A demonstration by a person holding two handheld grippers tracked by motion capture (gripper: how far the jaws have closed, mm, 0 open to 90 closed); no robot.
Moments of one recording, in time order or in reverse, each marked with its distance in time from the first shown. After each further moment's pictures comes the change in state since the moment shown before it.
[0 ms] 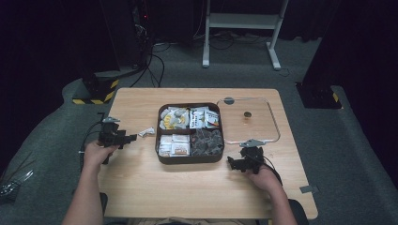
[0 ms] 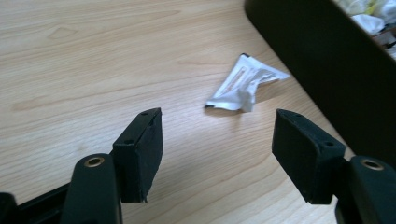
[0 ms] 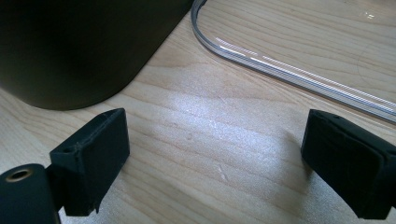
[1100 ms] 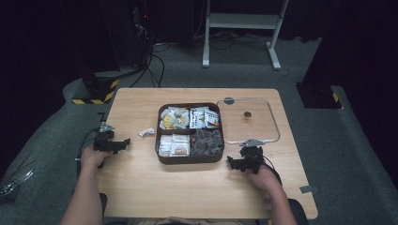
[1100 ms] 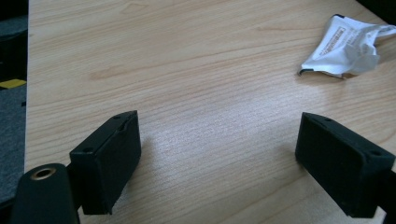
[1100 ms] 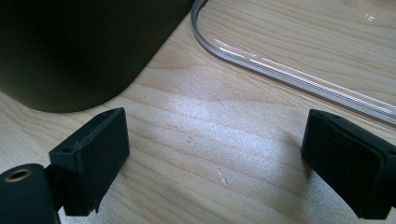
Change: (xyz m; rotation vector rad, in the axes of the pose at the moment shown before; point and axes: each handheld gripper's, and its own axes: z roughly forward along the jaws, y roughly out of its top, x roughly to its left) left arm 0.027 -0.036 0.019 -0.064 0.157 0.056; right arm 0.000 0.001 0.001 0.001 -0.004 0.001
